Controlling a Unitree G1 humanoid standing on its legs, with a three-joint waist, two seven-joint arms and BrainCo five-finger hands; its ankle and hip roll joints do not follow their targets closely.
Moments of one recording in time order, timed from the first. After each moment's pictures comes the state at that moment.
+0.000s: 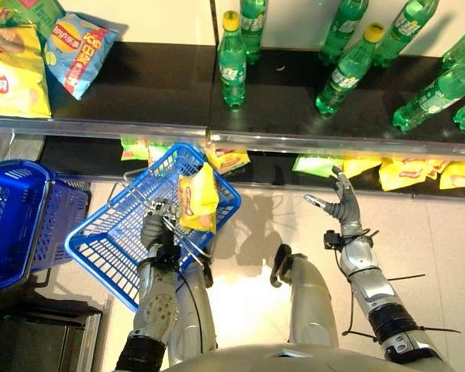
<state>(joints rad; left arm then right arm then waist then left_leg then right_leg) 0.09 0.14 -0.13 0.14 -1.04 -0.36 0.09 -0.10 -0.28 0.13 0.35 0.06 -0.30 -0.32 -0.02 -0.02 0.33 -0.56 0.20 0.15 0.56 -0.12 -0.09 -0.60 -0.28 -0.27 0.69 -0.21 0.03</state>
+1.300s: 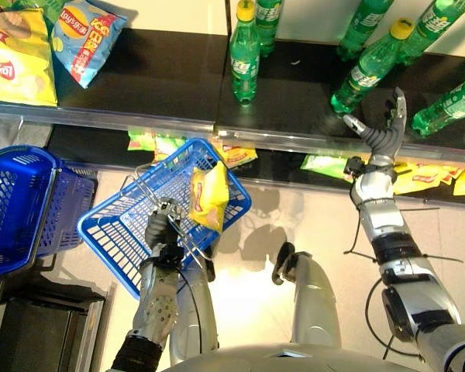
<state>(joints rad) 0.11 0.20 -0.21 0.11 -1.08 -0.38 0.09 -0.59 -0.37 0.00 0.54 0.07 -0.29 -0.56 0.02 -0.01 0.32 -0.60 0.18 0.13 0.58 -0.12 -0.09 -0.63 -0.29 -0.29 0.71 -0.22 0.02</state>
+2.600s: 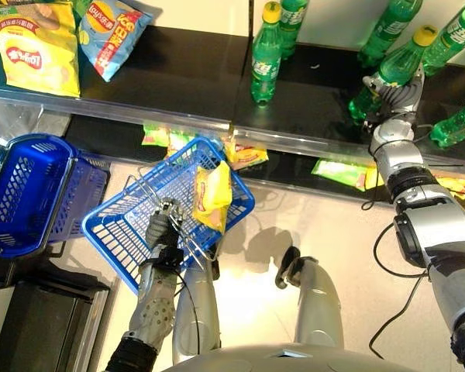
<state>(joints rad) 0.11 0.25 -0.26 0.10 -1.12 -0.38 0.08 -1.07 -0.52 0.16 1.16 0.23 -0.23 -0.51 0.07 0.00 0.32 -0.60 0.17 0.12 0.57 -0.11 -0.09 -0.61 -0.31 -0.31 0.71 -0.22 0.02</state>
